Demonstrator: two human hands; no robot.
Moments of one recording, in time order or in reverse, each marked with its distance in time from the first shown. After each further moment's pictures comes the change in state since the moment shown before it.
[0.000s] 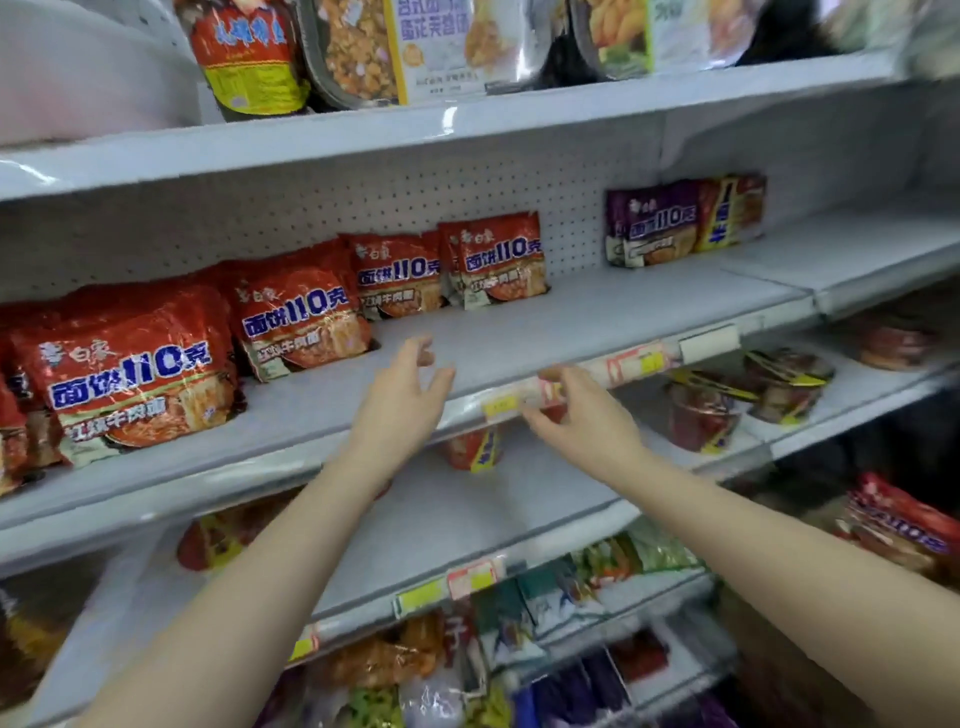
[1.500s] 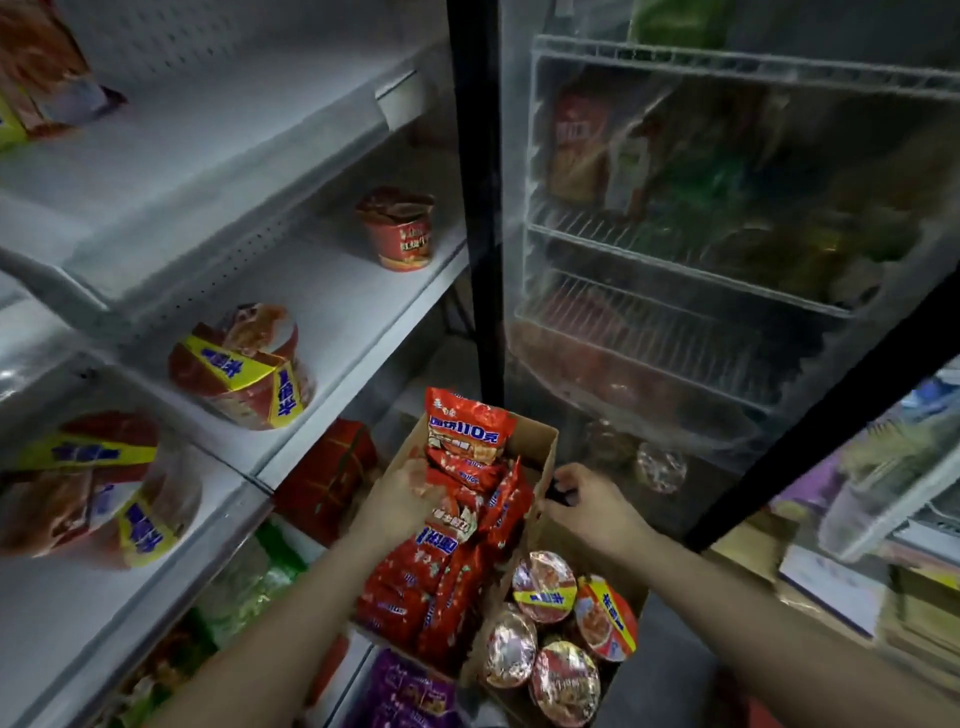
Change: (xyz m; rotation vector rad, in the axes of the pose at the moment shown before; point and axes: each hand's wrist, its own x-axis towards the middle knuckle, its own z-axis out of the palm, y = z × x) left_hand 0.008 0.293 0.687 -0.013 -1.115 0.105; right_hand -0.181 0.608 -0.240 0.086 -0.106 1.056
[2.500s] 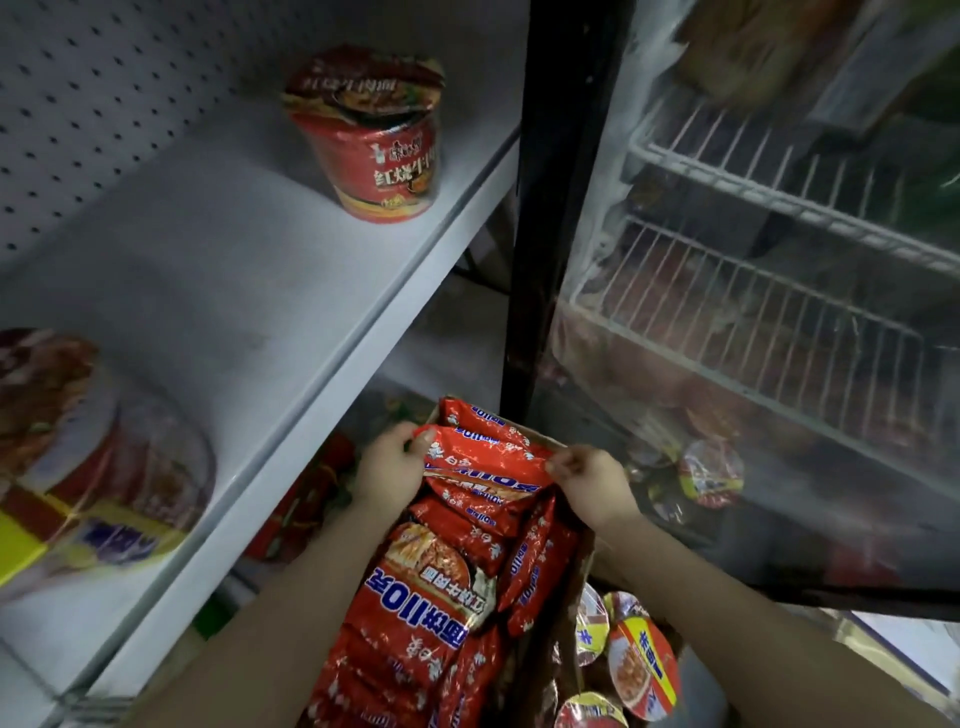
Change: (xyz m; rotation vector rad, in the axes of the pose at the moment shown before) left_hand 0.255 -0.057 0.022 -0.200 0.168 -0.179; right_hand 0.269 0.039 0.069 0.208 0.045 0.268
